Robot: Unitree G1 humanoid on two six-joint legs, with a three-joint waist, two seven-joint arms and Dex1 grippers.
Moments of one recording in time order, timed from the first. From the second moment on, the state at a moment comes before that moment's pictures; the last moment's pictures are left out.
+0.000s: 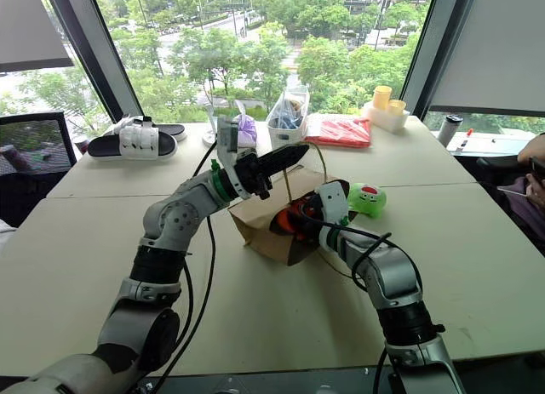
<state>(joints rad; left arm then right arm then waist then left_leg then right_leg) -0.87 0.08 0.06 0.15 -0.69 0.60 -0.84 -0.50 -0.34 0.06 -0.14 0.34 0.84 0.31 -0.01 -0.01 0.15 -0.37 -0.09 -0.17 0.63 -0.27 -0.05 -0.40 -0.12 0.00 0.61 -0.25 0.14</state>
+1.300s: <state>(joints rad) -0.82 0.11 0.06 0.11 -0.64 0.56 -0.75 -1.04 -0.41 -0.15 1.16 0.12 0.25 0.22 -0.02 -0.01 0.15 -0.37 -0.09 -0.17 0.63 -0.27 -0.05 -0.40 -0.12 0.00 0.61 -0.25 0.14</state>
